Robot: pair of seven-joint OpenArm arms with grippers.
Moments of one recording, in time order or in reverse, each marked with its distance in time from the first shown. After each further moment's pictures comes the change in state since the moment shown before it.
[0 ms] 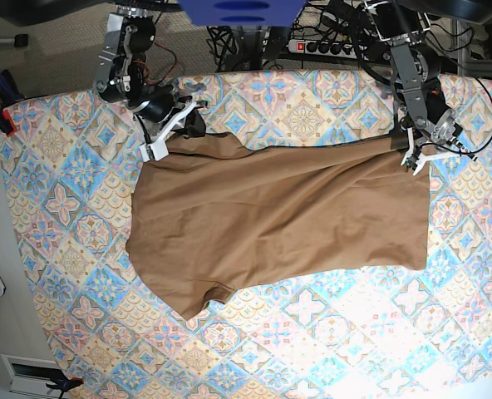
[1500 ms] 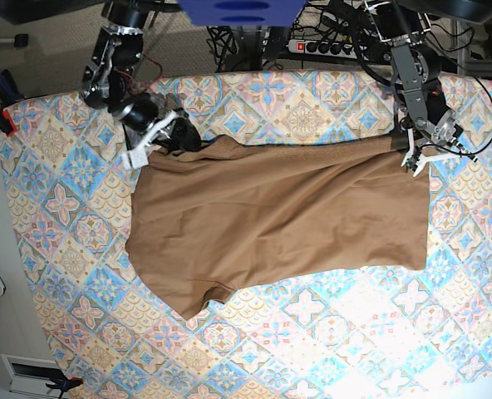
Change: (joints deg) left arm -0.2 -0.2 0.1 0.0 0.0 0.0 0.0; right arm 4.9 0.9 10.7 -12.4 6.4 11.4 2.6
